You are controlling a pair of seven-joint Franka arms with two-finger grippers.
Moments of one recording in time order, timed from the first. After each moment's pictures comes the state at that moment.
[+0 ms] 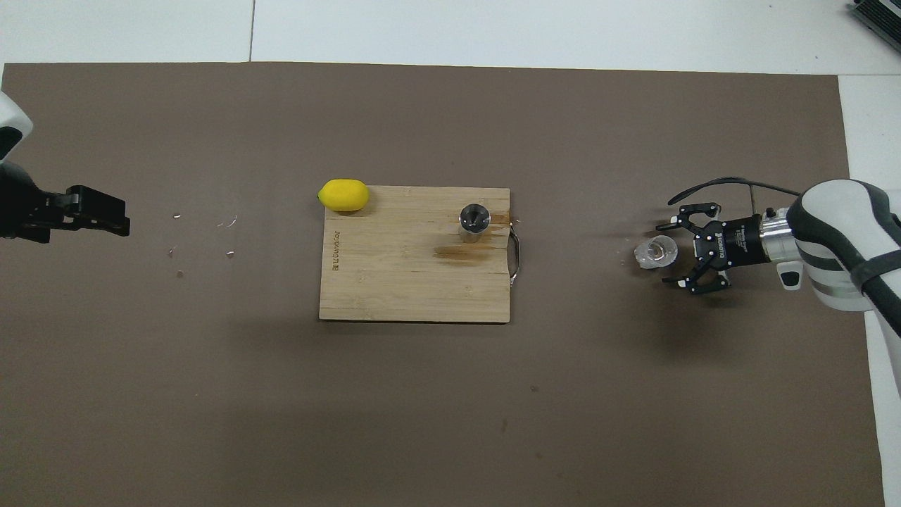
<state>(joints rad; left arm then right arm) -0.06 0.01 0.01 -1.62 -0.02 1.58 -0.06 -0.21 0.42 -0.02 -1.96 0.81 1.96 0.82</state>
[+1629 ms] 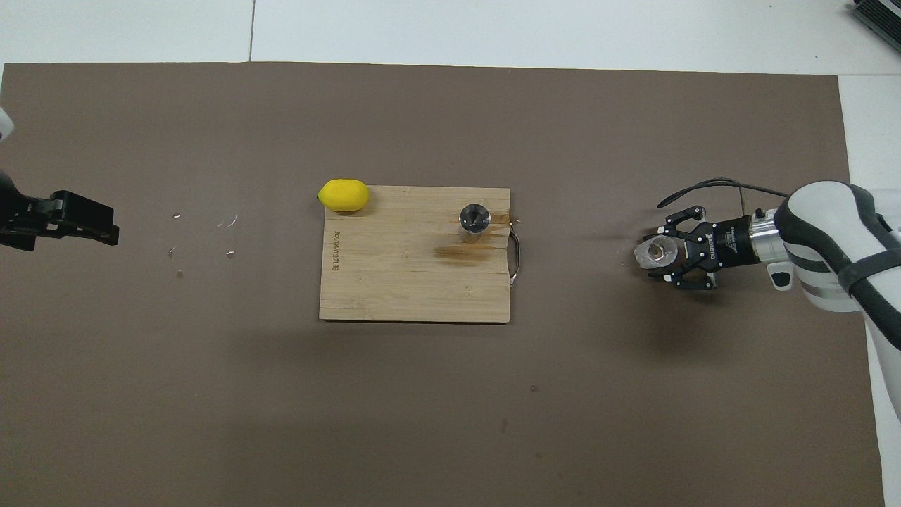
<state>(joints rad) 0.08 0.01 -0.14 -1.55 -0.02 1.49 -0.06 -0.18 0.41 -0.02 -1.97 0.81 1.98 0.82</state>
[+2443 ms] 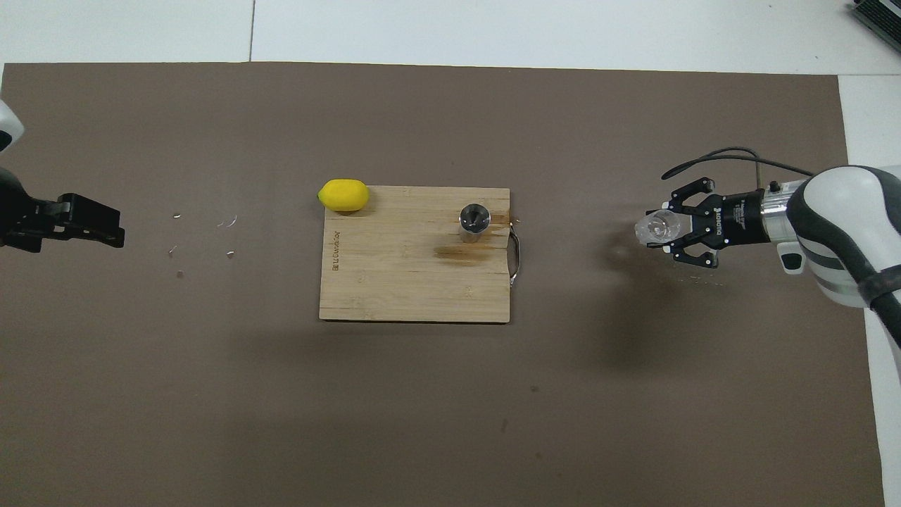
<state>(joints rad) 0.07 0.01 -0.13 -1.56 -0.02 1.49 -0.06 -0.10 0.30 -0.02 -1.93 0.81 2.03 1.02</state>
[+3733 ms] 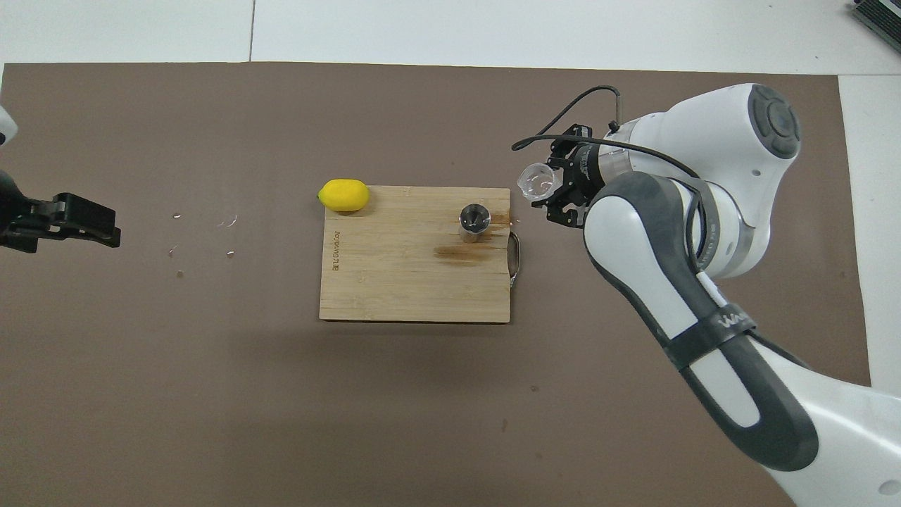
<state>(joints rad) 0.07 0.01 -0.13 -1.56 -0.02 1.49 -0.06 0.30 0.33 -0.02 -1.67 0.43 2.18 1.69</state>
